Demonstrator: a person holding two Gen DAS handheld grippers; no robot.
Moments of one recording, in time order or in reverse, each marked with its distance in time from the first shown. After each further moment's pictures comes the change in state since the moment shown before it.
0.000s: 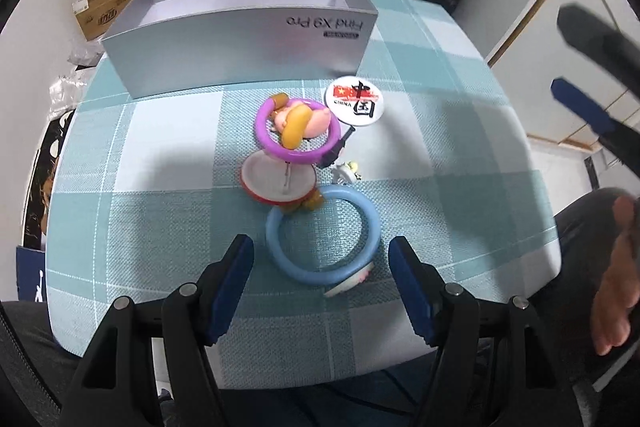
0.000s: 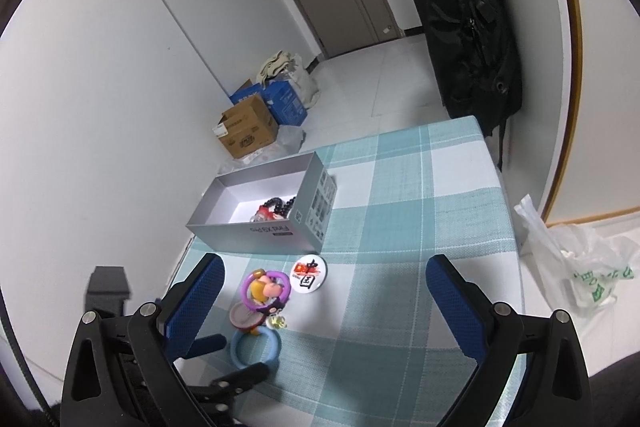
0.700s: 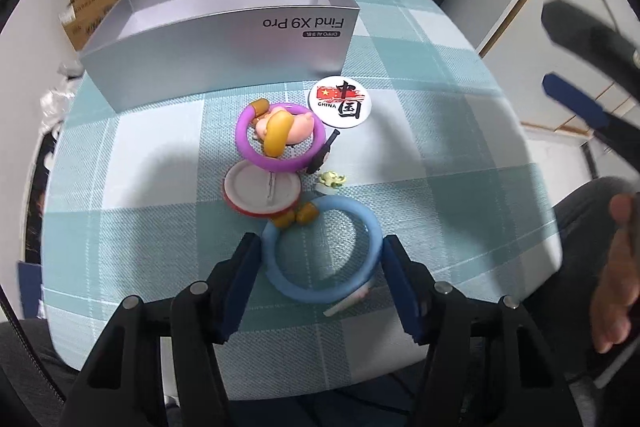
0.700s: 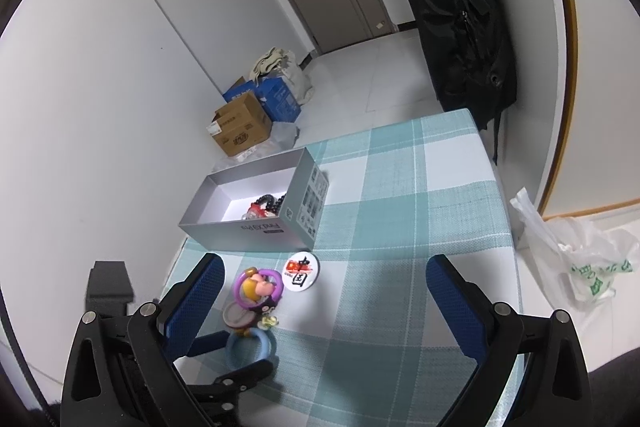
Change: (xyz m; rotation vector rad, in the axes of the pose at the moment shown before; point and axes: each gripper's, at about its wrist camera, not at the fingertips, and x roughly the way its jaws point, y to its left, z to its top) left arm -0.004 0.003 0.001 0.031 0.010 -0.039; right arm 0.004 -0.006 -0.001 0.018 0.019 -0.018
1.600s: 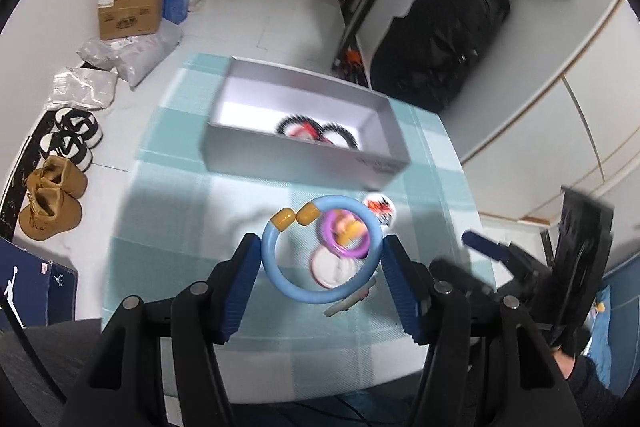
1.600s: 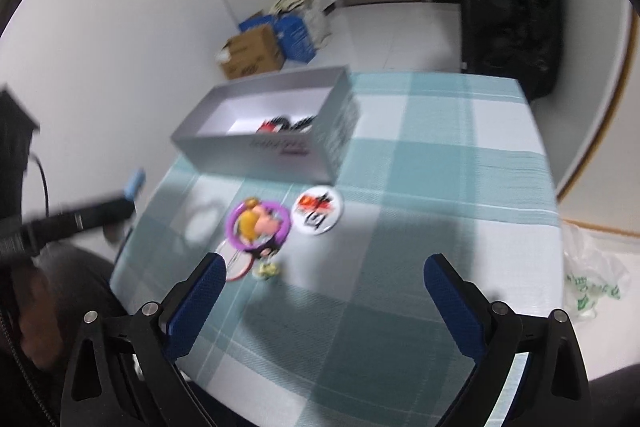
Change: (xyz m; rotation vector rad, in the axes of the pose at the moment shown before) left arm -0.075 0.075 0.022 -0.190 -0.231 -0.134; right arm 0.048 0.038 -0.032 -0.216 0.199 -0.038
